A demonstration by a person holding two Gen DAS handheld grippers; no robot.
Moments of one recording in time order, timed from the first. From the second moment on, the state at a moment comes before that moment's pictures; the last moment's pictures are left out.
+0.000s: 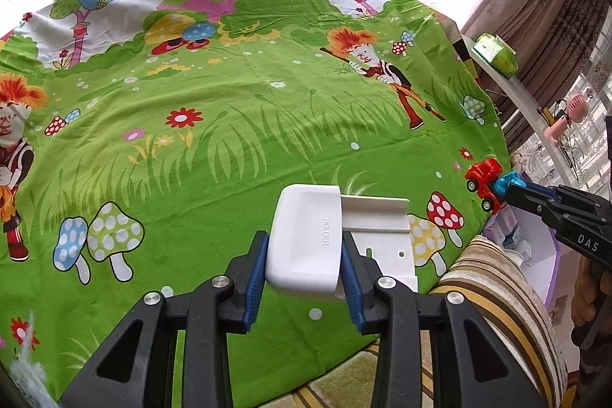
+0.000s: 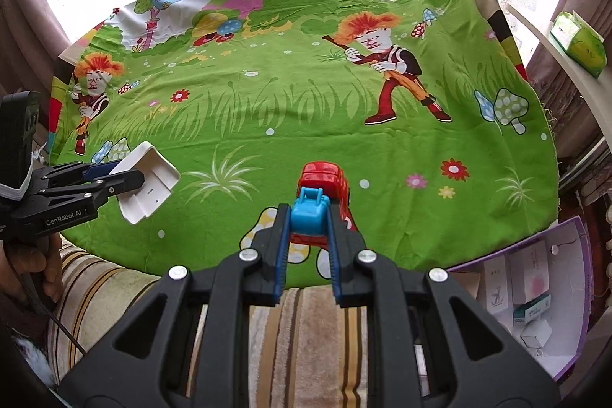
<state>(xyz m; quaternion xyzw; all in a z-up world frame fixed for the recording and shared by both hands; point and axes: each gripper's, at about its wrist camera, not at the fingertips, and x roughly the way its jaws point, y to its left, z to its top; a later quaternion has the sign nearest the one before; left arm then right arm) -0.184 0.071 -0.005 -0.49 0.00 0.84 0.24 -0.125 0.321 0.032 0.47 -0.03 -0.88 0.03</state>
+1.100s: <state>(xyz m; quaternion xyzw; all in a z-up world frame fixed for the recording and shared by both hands) -0.108 0.220 0.041 -0.47 0.08 0.82 0.32 0.041 0.568 -0.046 0.50 -0.18 -0.83 -0.16</state>
